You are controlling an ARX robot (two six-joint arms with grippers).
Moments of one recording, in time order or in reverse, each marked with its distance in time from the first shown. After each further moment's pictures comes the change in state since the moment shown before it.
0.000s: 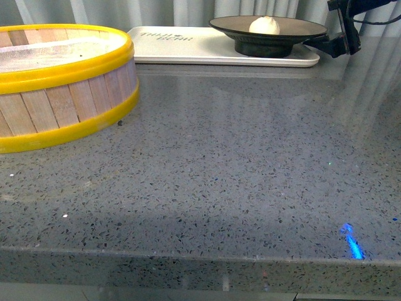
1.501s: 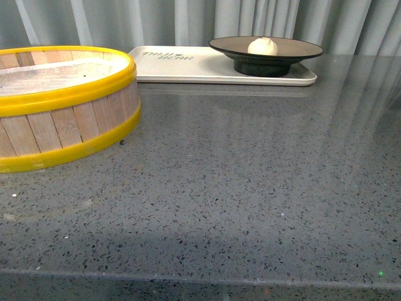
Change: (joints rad) left arm 0.000 0.000 0.000 0.000 0.000 0.000; right arm -0.087 -0.832 -1.101 0.425 0.524 -0.152
